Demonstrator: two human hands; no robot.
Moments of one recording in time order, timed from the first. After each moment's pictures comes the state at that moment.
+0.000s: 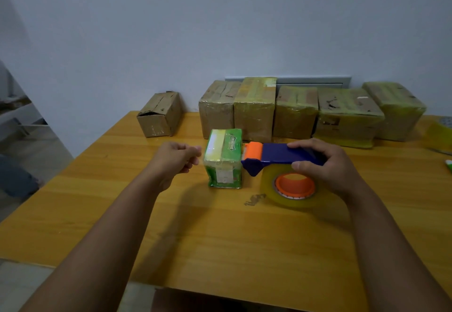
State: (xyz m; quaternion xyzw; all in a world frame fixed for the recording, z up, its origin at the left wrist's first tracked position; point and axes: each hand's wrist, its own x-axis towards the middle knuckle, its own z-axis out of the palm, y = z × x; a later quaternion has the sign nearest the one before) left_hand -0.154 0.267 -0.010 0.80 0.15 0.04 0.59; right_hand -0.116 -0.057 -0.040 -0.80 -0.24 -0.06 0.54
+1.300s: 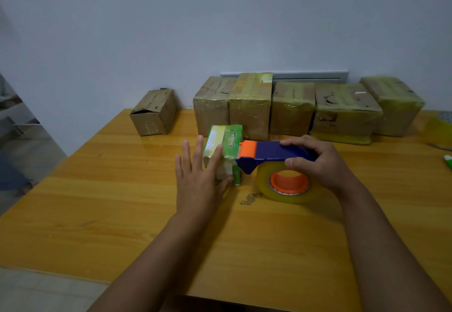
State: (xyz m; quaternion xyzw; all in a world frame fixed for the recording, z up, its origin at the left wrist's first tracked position) left_hand -0.160 0.213 -0.092 0.96 0.00 0.26 0.08; right_hand -0.103 -0.053 -0.046 -0.79 -0.25 -0.03 0.55
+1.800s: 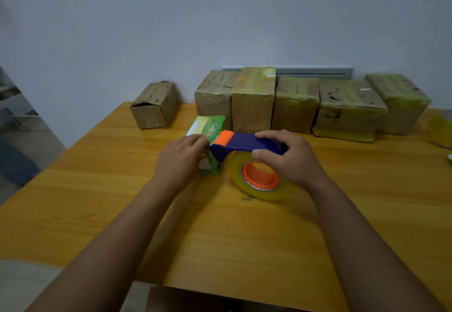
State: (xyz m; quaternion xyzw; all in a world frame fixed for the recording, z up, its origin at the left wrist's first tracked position) left_hand -0.141 0.262 -0.053 0.96 -0.11 0.24 0.00; right_hand -0.113 0.006 -0.042 -0.82 -0.23 -0.08 0.52
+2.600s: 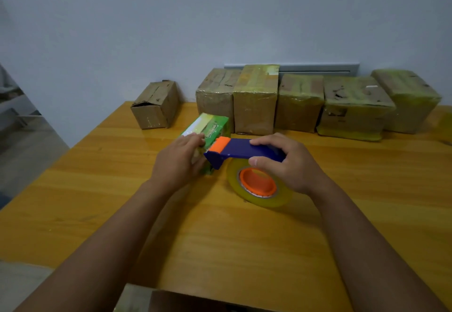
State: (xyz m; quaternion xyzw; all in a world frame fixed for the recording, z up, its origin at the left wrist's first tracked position) left_hand -0.131 0.276 -0.064 0.97 -0.07 0.21 0.09; right_hand -0.114 0.008 -0.042 -0.81 -0.27 -0.03 0.51
